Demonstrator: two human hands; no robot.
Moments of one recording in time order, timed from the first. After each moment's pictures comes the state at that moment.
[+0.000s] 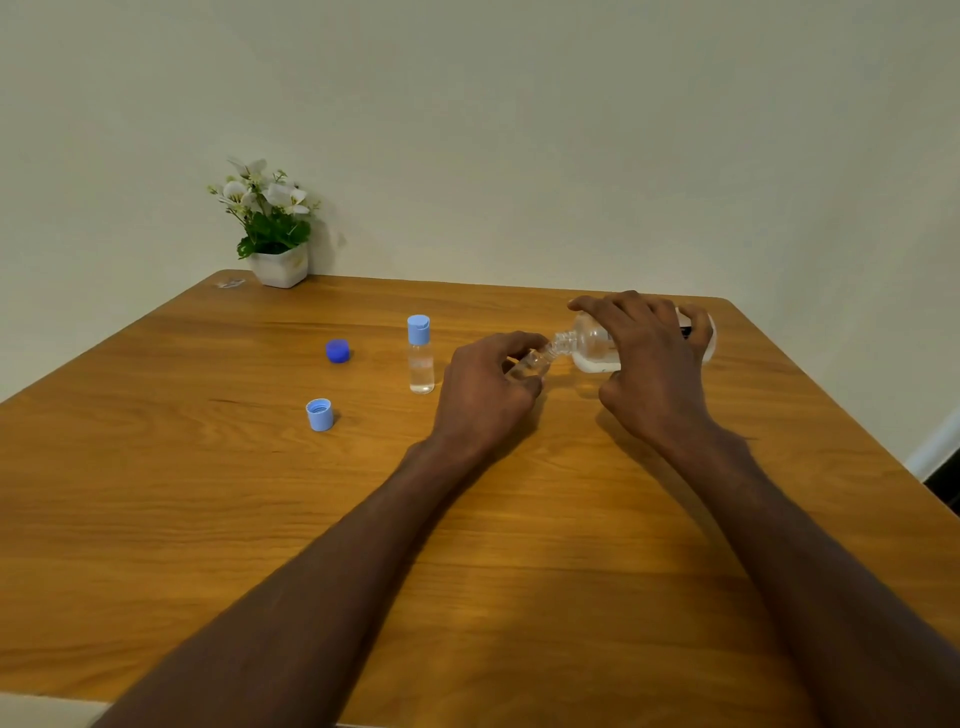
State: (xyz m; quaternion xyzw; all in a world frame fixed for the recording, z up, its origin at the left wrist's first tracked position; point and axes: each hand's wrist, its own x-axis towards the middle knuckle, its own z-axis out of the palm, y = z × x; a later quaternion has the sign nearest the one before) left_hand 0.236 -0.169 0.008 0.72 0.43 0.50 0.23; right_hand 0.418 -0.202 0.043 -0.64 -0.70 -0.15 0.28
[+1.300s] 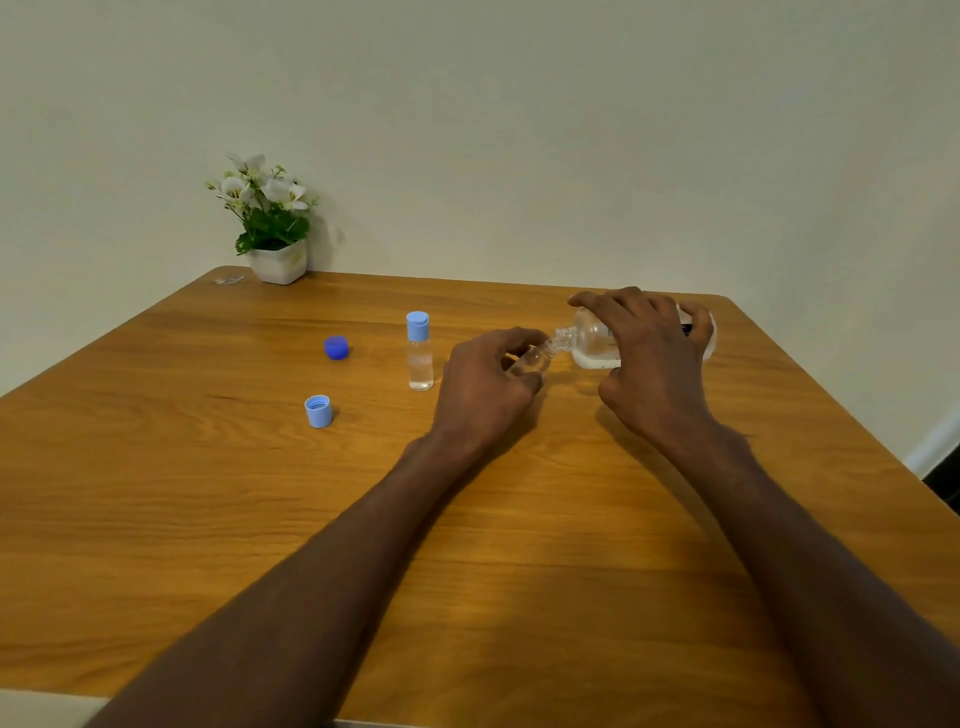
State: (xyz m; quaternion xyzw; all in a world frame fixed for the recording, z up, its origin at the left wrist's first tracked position) left_hand 0.236 -0.170 0.009 0.72 0.43 0.49 0.24; right_hand 0.418 -0.202 0.043 -0.64 -0.70 -0.15 0.28
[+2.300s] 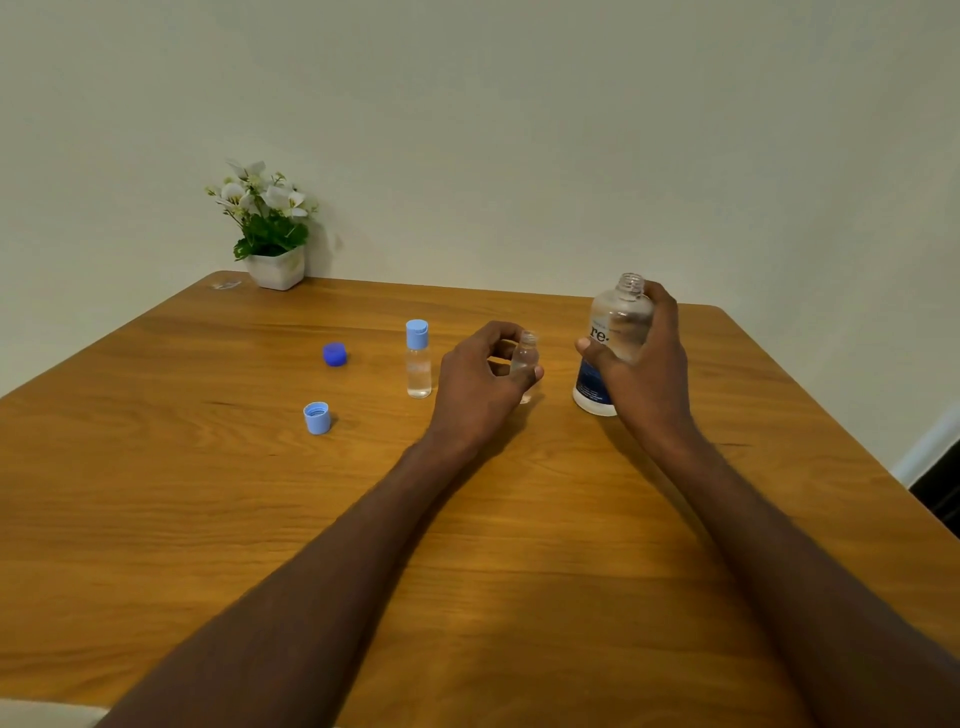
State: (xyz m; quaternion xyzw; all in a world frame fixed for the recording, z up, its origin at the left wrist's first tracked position) left_hand 0.235 -0.167 0.015 0.68 0.44 0.52 0.27; right_hand 0.409 -0.194 0.037 -0.59 -0.56 0.11 0.58
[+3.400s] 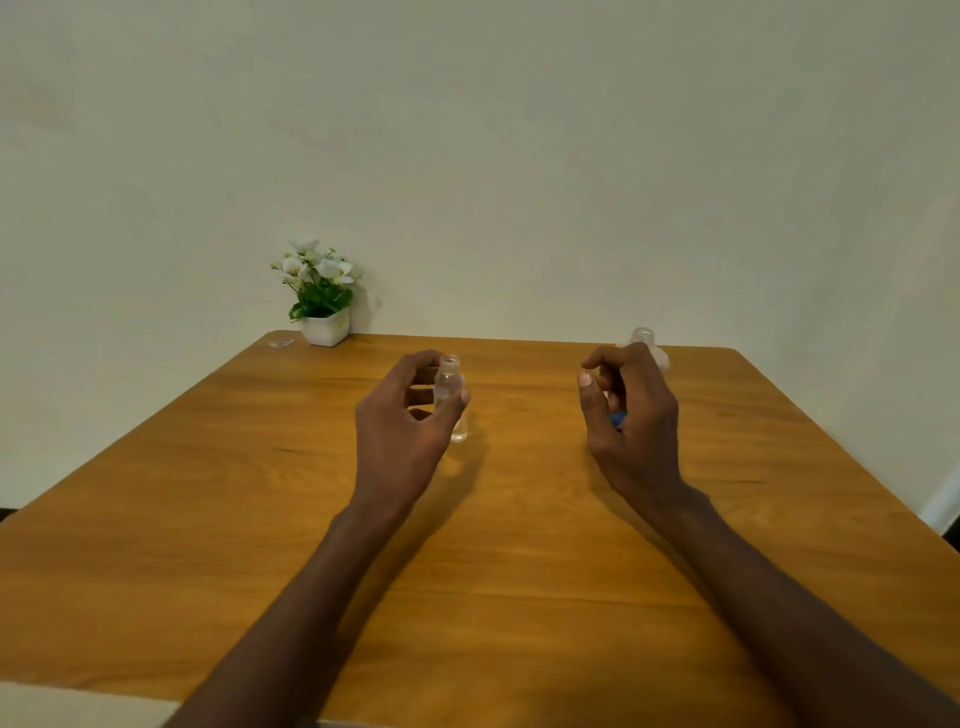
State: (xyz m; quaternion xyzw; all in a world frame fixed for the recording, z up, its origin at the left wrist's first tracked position) left_hand 0.140 -0.226 0.051 0.62 0.44 0.62 0.19; right_hand 0.374 -0.218 0.043 -0.38 -0.69 -0.09 0.61
